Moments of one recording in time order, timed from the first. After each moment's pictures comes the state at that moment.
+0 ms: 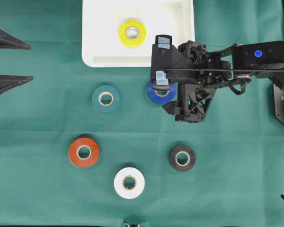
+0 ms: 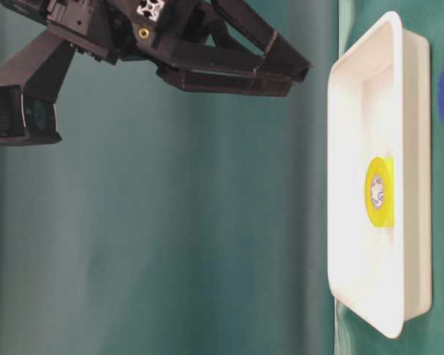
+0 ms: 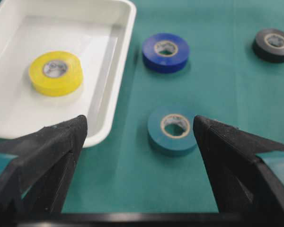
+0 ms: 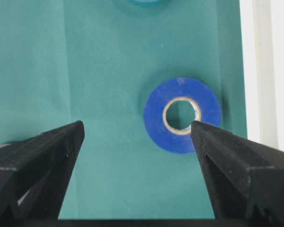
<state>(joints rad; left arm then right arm) 0.13 -1.08 1.23 -0.01 0.15 -0.02 0.02 -0.13 0.42 0.01 0.81 0.26</state>
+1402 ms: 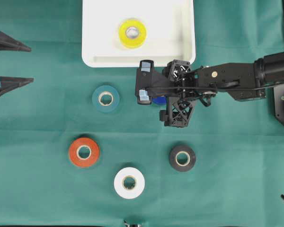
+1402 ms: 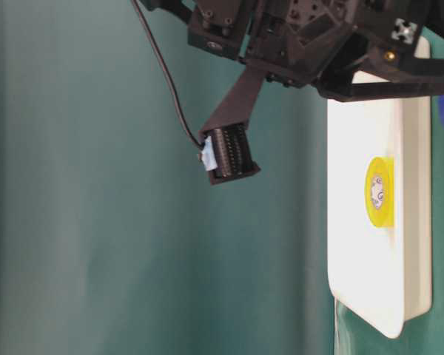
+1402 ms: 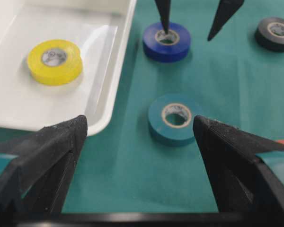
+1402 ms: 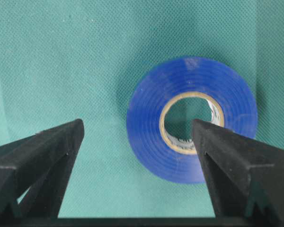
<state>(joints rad) 0.13 -1.08 1.25 -0.01 0.16 -0.02 0.01 0.13 0.53 -0.02 0.53 0.27</state>
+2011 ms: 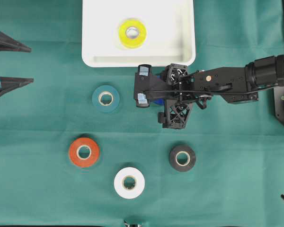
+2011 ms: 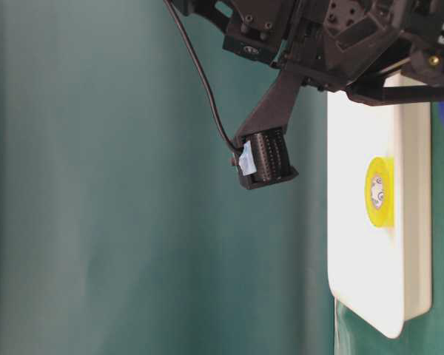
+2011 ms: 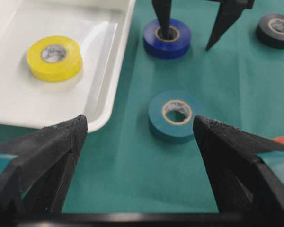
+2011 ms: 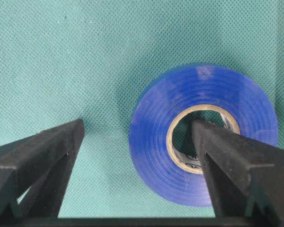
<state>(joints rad) 0.13 -1.08 1.25 -0.01 0.15 -0.02 0.02 0.18 0.54 -0.02 0.47 0.27</state>
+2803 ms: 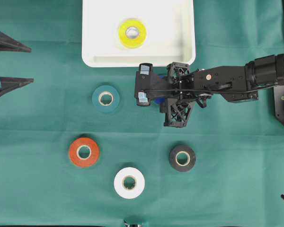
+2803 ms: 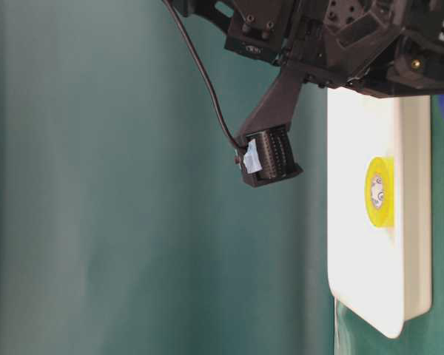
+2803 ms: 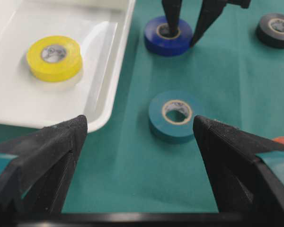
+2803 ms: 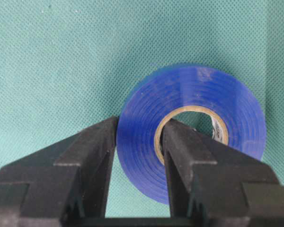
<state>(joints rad) 0.13 -1.08 1.26 -0.01 0.16 -0.02 0.01 0.18 0.54 -0.02 0.51 0.27</state>
